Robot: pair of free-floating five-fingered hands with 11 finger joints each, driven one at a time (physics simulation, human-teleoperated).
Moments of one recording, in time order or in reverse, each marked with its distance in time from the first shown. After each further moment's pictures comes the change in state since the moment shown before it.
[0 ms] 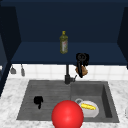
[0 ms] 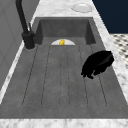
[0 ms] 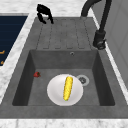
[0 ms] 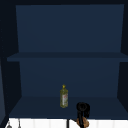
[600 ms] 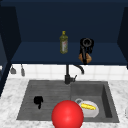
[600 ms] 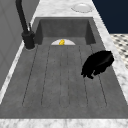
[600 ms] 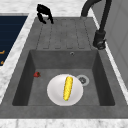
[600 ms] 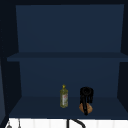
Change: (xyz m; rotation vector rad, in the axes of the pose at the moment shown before) left hand 0.000 0.000 0.000 0.000 0.000 0.000; right hand -0.021 -0.081 0.039 0.004 -0.050 -0.020
